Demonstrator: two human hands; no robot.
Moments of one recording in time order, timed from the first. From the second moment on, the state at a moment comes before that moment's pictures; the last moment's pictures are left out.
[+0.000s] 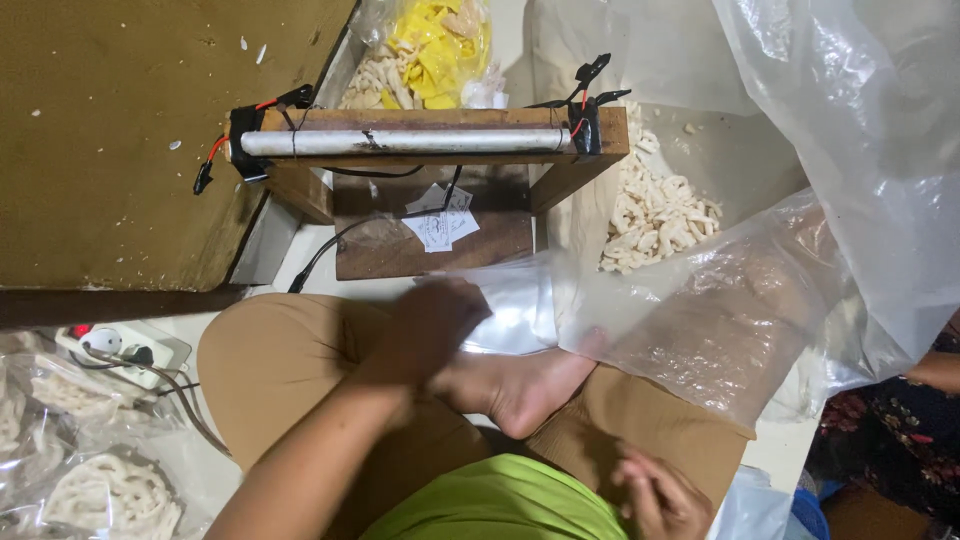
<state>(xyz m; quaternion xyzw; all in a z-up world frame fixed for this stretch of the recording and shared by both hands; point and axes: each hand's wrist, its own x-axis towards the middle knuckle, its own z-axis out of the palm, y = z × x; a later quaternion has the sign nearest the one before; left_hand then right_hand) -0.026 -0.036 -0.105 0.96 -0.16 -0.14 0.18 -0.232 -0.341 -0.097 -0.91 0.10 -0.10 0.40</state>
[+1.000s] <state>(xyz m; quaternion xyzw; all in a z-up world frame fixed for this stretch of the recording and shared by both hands) 0.007 -0.014 -0.199 0.67 -0.01 -0.39 0.63 0.211 -0.443 -0.216 -0.94 0.12 0.02 0.33</state>
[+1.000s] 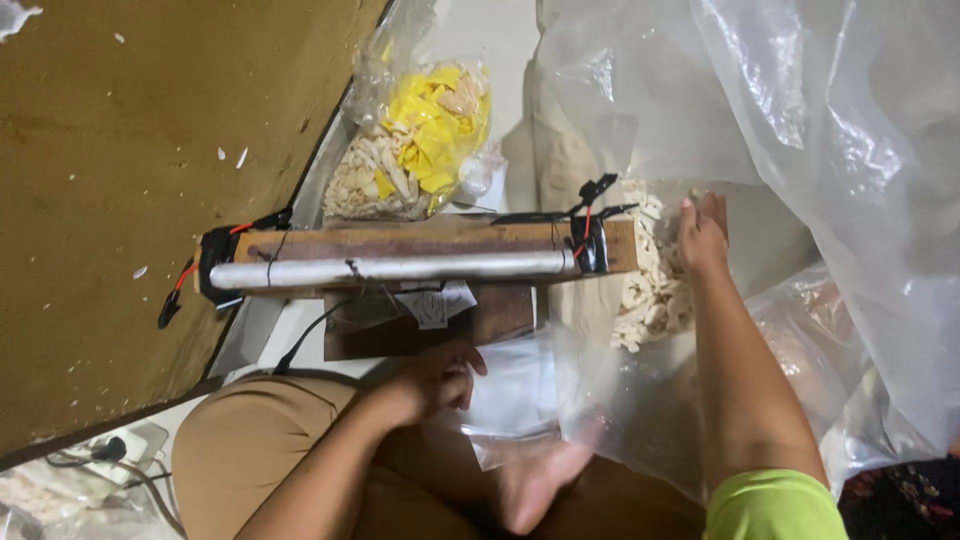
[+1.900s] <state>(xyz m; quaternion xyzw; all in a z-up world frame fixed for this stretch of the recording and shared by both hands) 0.001 -0.035 -0.175 0.71 -0.06 -0.35 0.61 0.064 -0.401 -0.117 -0.93 0.01 -0.04 0.36</state>
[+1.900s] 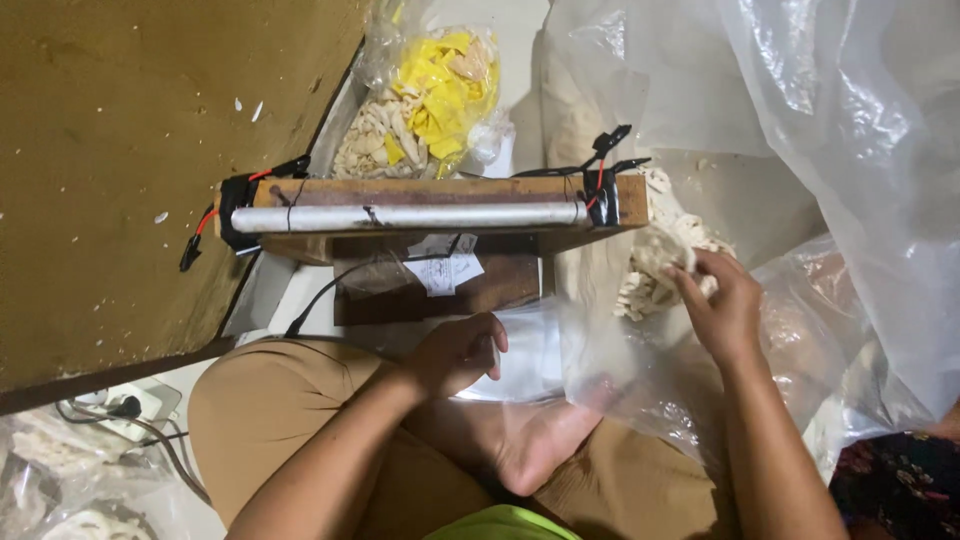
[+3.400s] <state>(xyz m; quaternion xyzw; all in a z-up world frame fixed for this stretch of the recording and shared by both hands) -0.051 -0.071 -0.165 0.69 -0.18 -0.34 0.61 -0.067 -0.312 -0.036 -0.92 -0.15 0.04 0.36</state>
